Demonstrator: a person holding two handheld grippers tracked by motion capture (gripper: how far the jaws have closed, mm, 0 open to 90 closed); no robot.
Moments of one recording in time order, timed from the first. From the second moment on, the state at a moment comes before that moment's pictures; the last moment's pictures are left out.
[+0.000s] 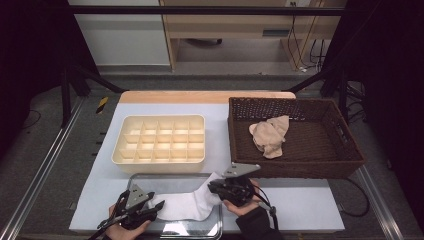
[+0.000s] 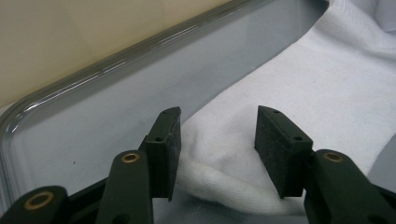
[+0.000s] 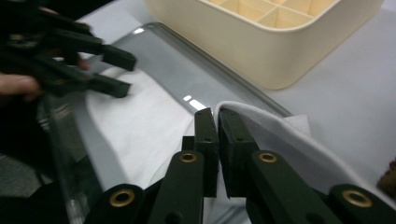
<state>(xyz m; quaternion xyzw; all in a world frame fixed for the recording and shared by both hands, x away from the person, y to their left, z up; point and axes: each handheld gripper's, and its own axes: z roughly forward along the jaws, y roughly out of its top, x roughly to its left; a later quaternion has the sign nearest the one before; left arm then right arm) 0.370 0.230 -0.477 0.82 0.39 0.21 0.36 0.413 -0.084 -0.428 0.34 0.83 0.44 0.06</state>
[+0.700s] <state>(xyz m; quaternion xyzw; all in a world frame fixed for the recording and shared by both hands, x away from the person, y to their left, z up) 0.371 0.231 -0.477 0.82 0.39 0.21 0.36 0.414 -0.111 -0.415 0.36 0.80 0.46 0.15</state>
